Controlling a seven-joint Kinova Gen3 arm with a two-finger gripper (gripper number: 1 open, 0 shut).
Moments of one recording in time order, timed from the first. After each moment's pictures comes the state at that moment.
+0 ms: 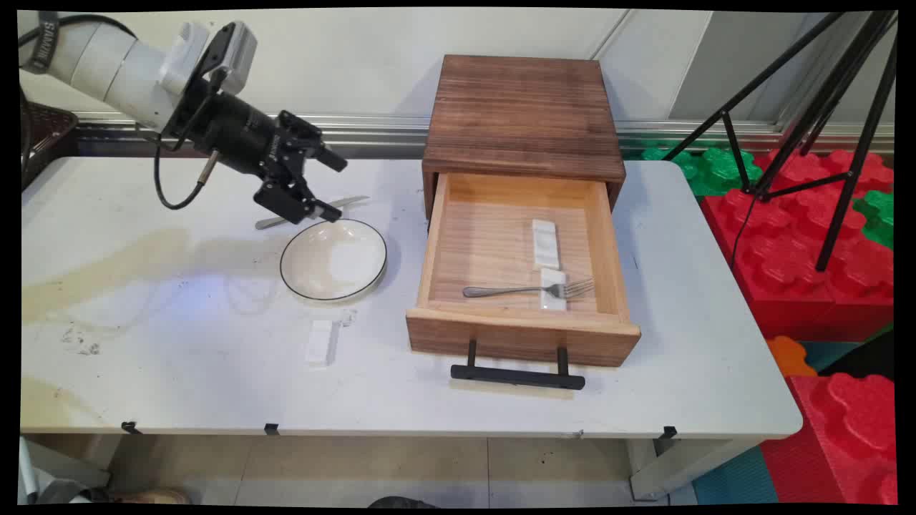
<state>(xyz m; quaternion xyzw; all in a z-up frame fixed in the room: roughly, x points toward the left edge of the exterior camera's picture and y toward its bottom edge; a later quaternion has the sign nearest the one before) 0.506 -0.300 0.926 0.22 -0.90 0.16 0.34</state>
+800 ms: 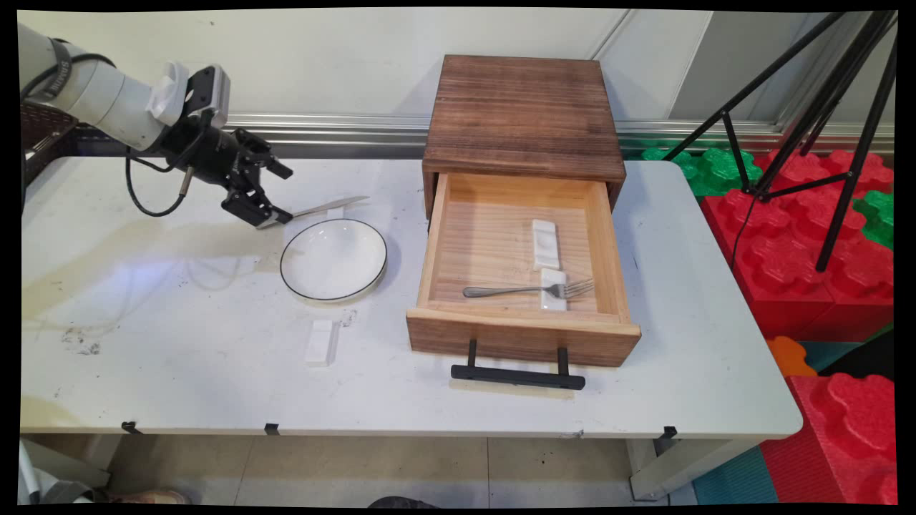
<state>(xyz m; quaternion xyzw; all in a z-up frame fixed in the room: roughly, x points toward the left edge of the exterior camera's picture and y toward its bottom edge) 0.591 -0.312 0.870 0.27 -0.91 0.19 0.25</state>
